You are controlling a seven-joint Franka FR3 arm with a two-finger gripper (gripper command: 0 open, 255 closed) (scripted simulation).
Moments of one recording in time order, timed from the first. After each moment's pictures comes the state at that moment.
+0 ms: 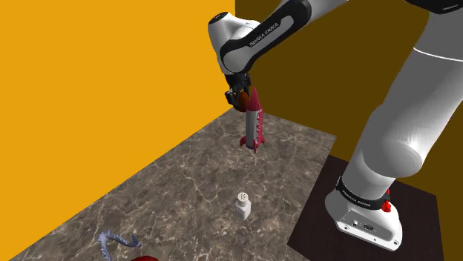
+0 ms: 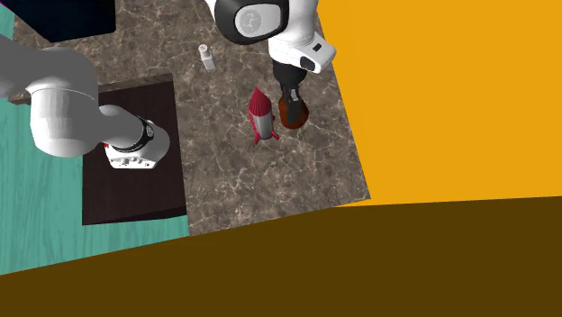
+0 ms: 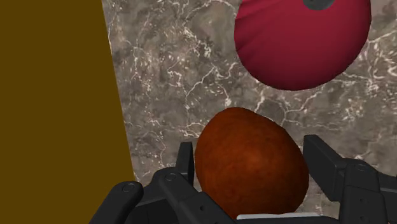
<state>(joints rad) 0.02 -0.06 -0.03 -2.21 -0.37 2.07 0.20</state>
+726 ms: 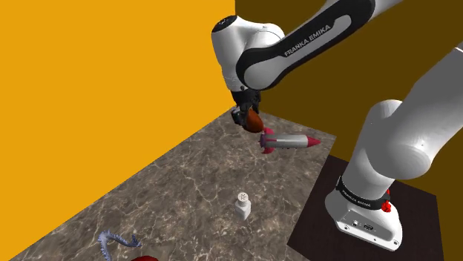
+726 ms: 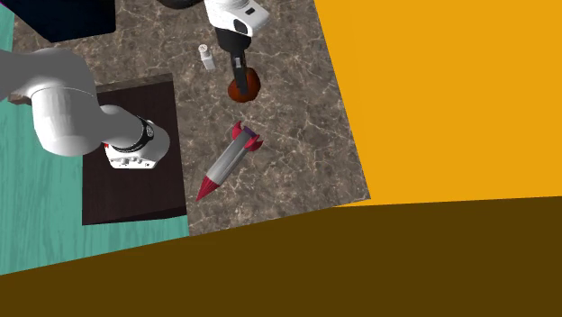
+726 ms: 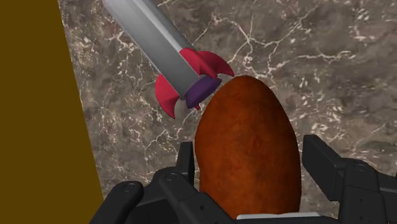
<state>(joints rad) 0.13 -0.35 0.10 -2.50 -0.30 2.01 0.39</state>
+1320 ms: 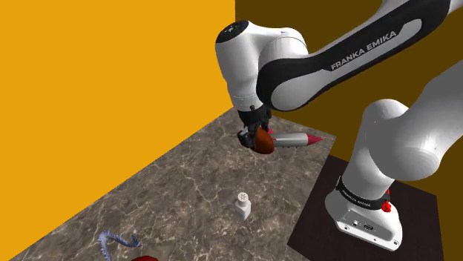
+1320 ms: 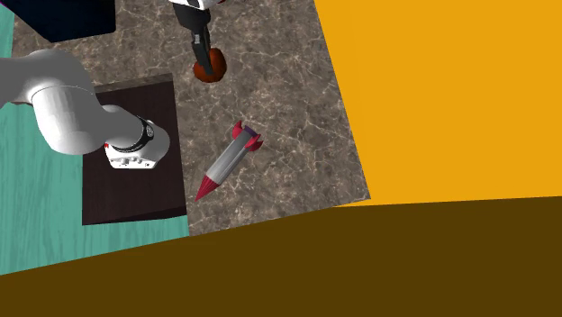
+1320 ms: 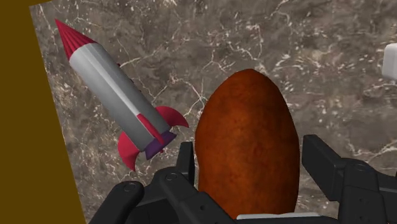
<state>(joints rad) 0.27 -0.52 0.24 -2.63 -0.16 1.92 0.54</state>
